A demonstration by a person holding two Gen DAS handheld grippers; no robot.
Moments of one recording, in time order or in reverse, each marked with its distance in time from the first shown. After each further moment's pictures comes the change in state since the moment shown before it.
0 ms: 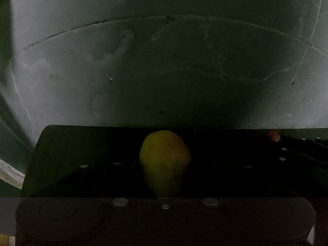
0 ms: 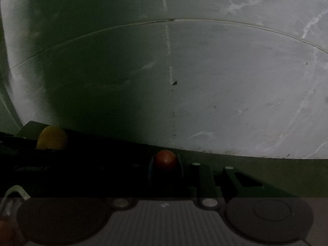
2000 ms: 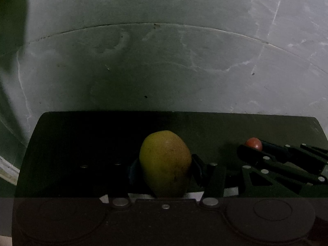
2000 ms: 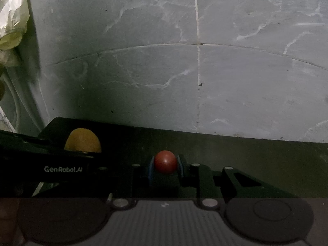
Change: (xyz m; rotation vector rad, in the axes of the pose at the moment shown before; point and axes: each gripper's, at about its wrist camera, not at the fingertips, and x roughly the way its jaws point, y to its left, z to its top) left arm -0.009 0.026 -0.003 0.006 -0.003 -0.124; right arm -0.048 -0.009 -0.003 0.010 -0.028 0.004
